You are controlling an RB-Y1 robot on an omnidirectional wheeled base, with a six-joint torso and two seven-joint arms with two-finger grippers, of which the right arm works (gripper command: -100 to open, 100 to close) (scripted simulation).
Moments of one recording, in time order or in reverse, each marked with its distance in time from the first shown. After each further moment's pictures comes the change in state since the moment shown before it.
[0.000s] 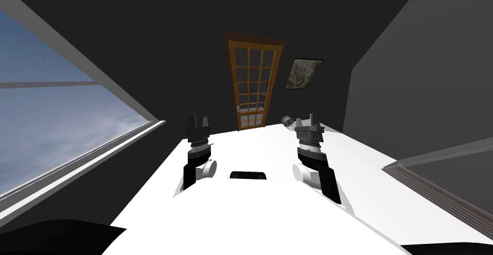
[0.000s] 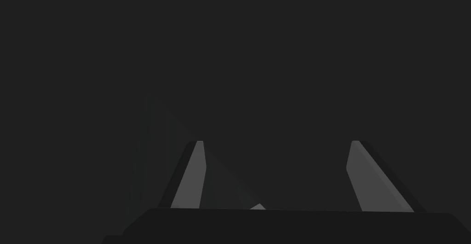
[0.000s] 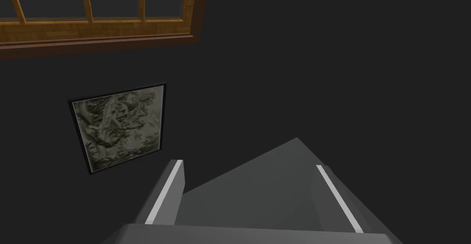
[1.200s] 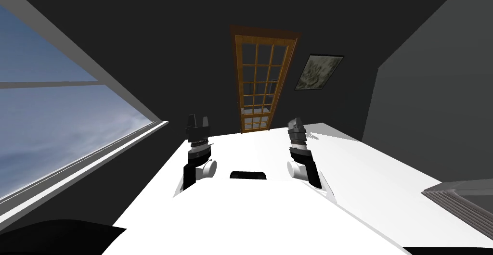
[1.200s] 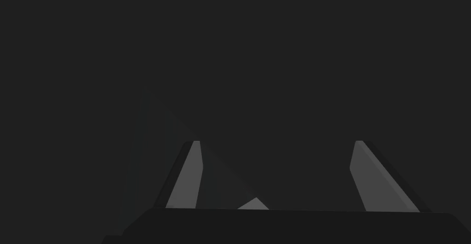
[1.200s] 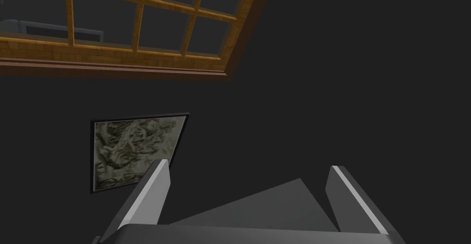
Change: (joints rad) arm -0.086 -0.036 0.008 0.231 0.046 -0.068 0.151
